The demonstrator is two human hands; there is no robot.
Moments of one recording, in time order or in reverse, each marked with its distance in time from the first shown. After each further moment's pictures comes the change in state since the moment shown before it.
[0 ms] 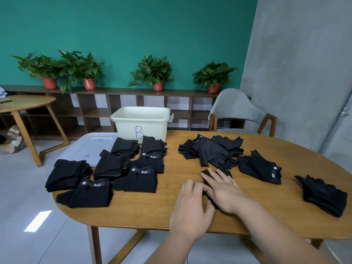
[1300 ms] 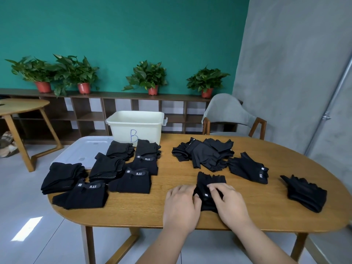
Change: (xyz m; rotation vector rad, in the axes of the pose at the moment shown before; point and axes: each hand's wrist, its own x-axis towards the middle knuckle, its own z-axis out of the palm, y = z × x) left_hand 0.004 0.001 0.001 0.200 -0.034 -0.116; right_hand -0.051 0.009 0.029 0.546 0.610 0.043
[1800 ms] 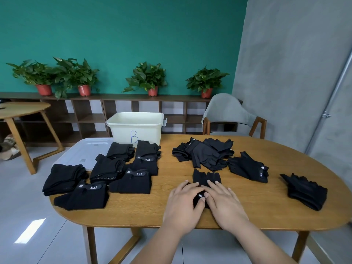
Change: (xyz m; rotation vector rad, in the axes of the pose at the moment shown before) left_hand 0.001 -0.005 -0.002 -0.115 -0.135 0.076; right_hand -0.004 -0.005 0.002 -0.341 -0.297 -0.039
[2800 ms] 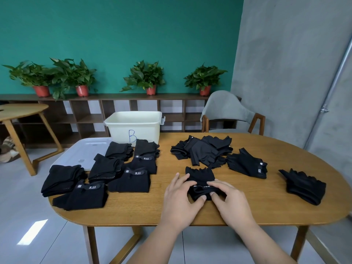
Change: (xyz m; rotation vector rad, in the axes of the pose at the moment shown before) left_hand 0.002 -0.005 0.000 -0.070 0.104 -0.059; right_hand -0.014 0.004 -0.011 0.456 0.291 0.046
